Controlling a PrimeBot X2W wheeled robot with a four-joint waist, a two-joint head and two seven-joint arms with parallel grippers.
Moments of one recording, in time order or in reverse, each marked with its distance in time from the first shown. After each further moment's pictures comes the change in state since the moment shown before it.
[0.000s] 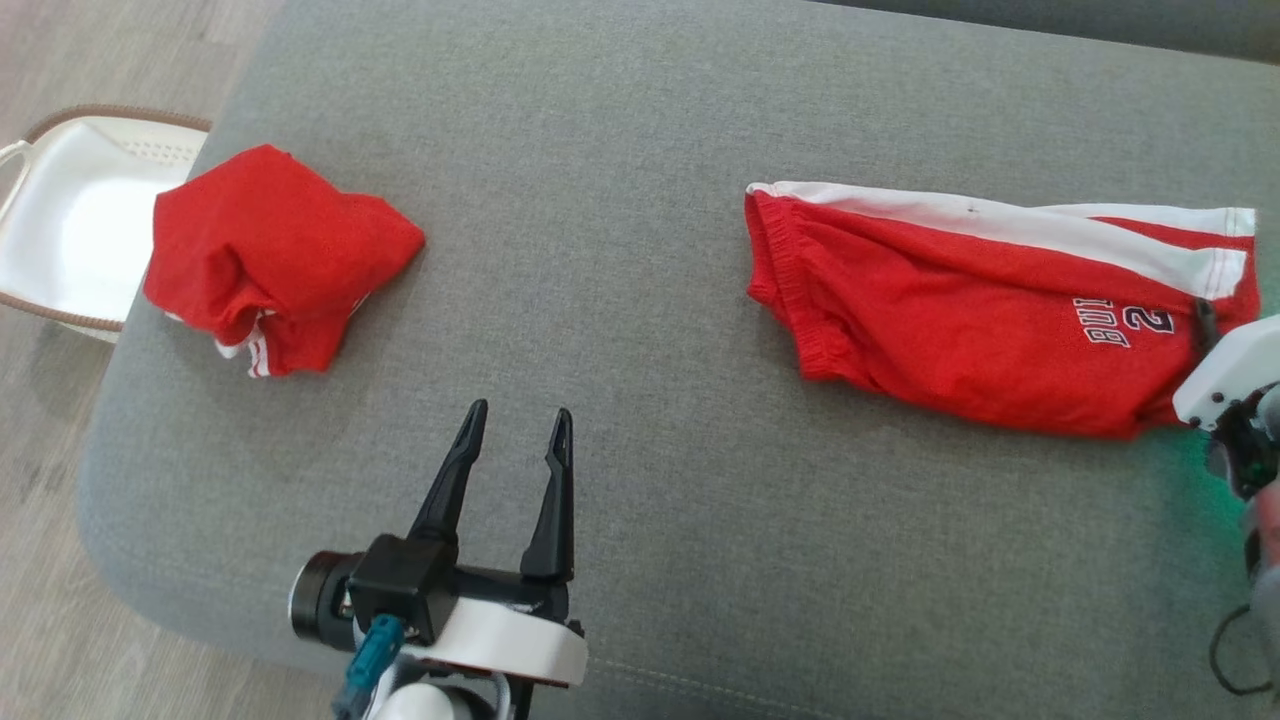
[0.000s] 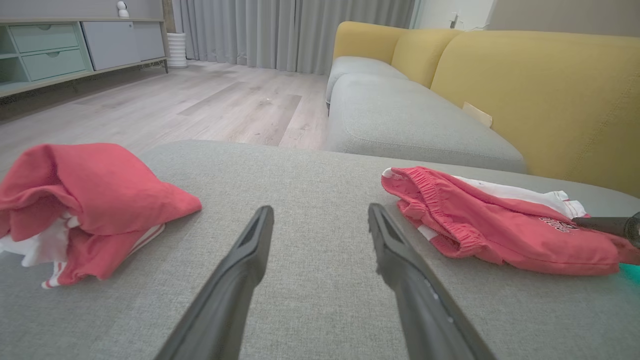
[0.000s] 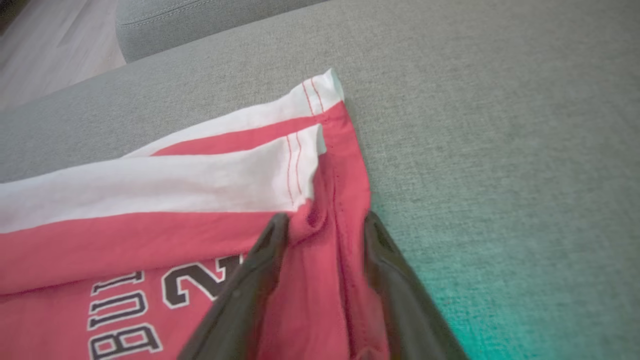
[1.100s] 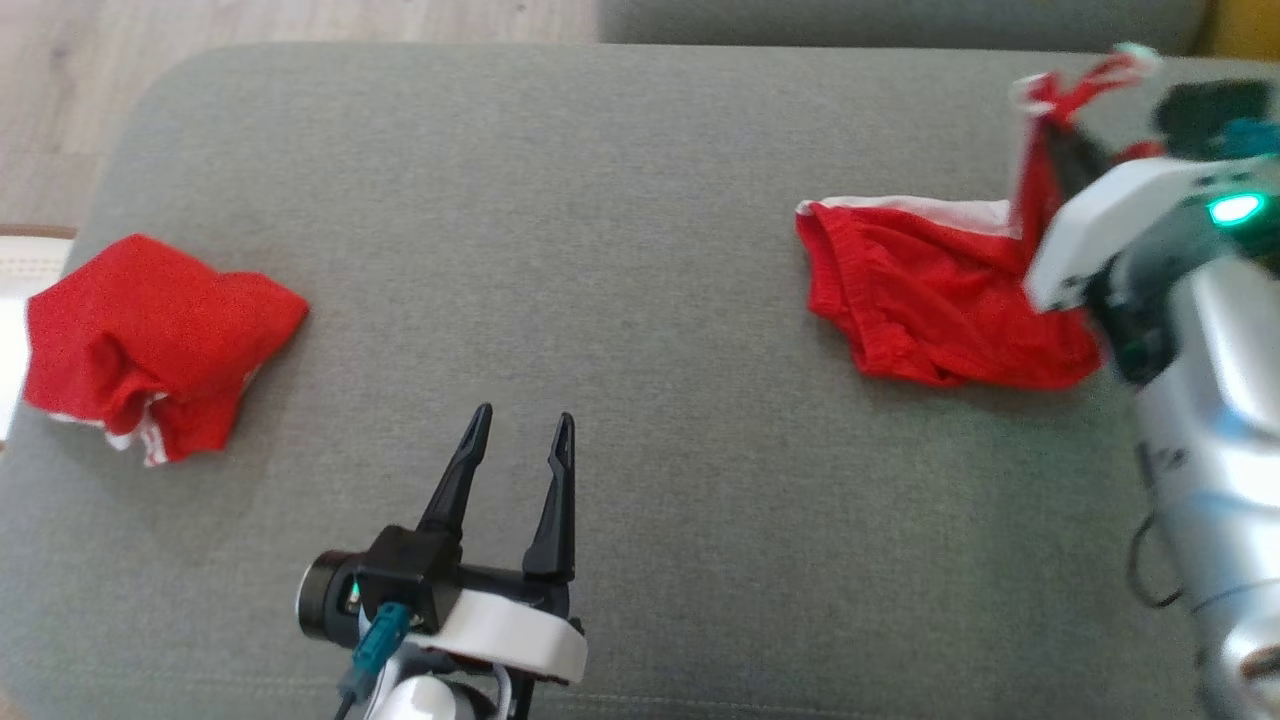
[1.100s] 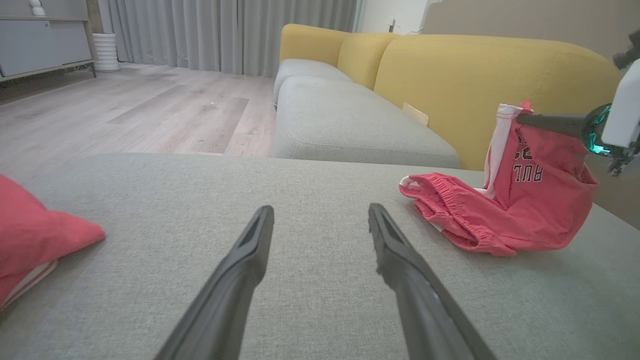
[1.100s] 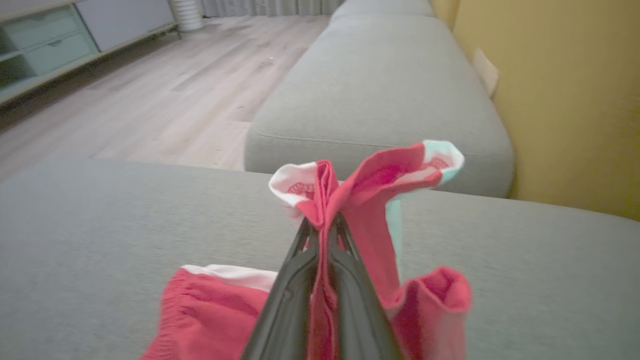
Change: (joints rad) left arm -0.025 0.000 -0.003 0.055 -0.020 -0.009 0.000; right arm -0.072 0.052 0.411 -0.342 0.056 0.000 0.038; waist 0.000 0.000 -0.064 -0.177
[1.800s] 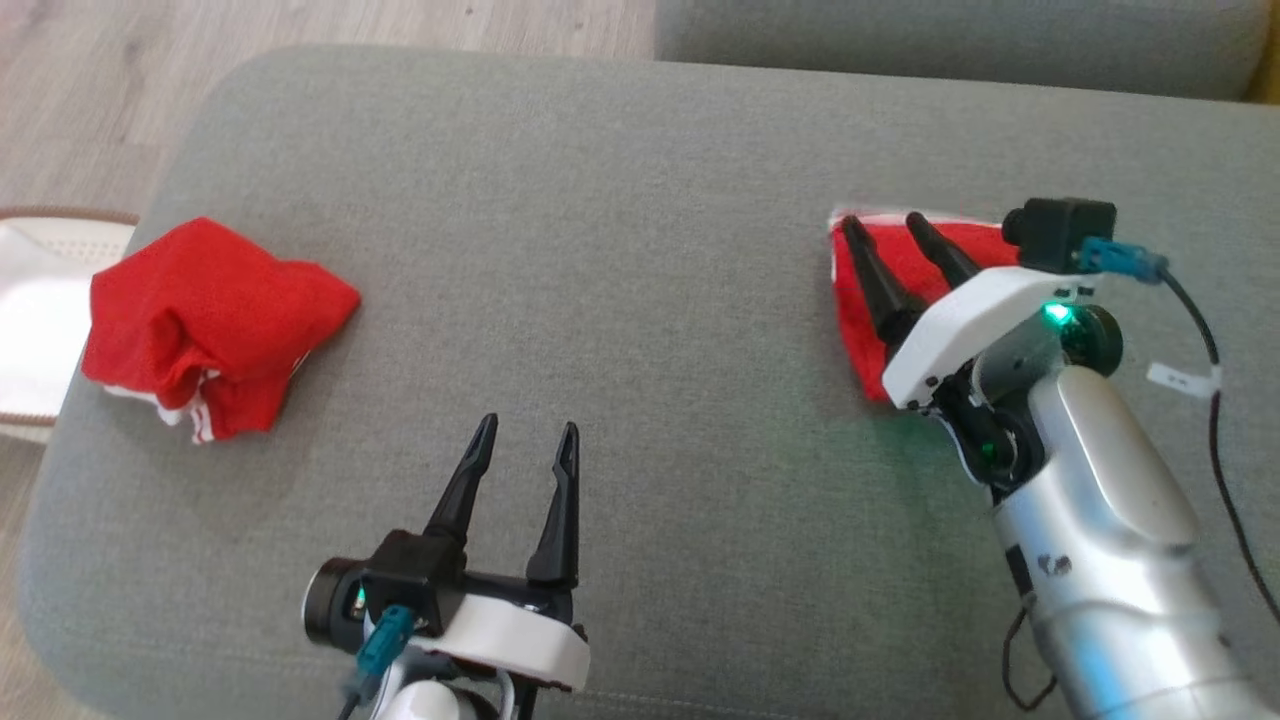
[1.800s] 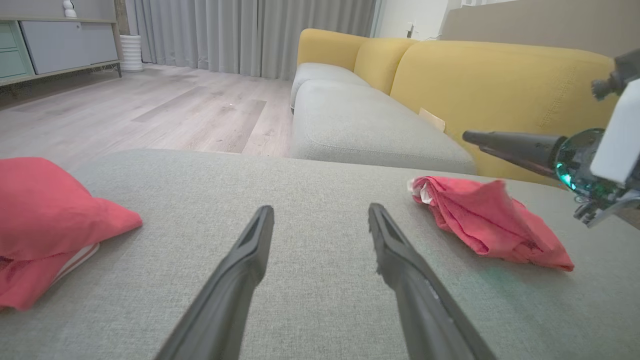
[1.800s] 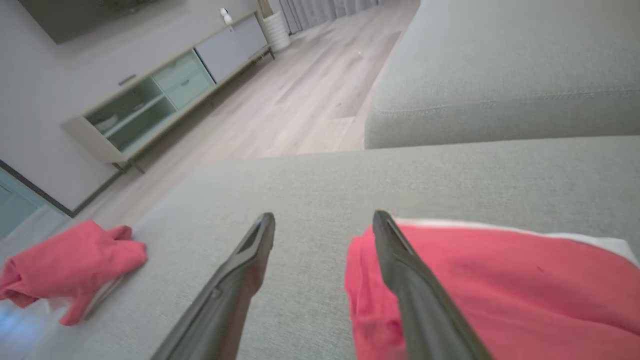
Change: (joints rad) left arm 0.007 0.000 -0.015 0.016 -0.017 0.001 0.000; right arm 0.201 0.176 0.071 -0.190 0.195 0.000 0.018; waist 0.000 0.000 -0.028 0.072
